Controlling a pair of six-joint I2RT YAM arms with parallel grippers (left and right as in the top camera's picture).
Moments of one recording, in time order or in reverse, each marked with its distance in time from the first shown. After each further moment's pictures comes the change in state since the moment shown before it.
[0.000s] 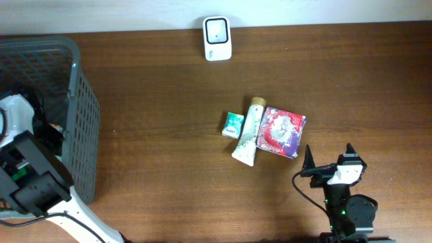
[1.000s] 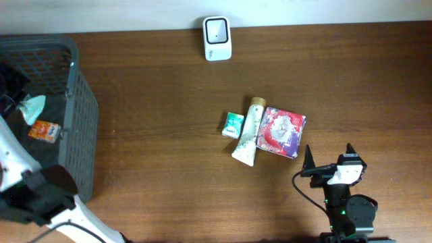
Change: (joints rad) left arm -0.031 -0.113 0.781 -0.461 0.443 -0.022; right arm 0.000 0.000 0.000 0.000 0.000 0.000
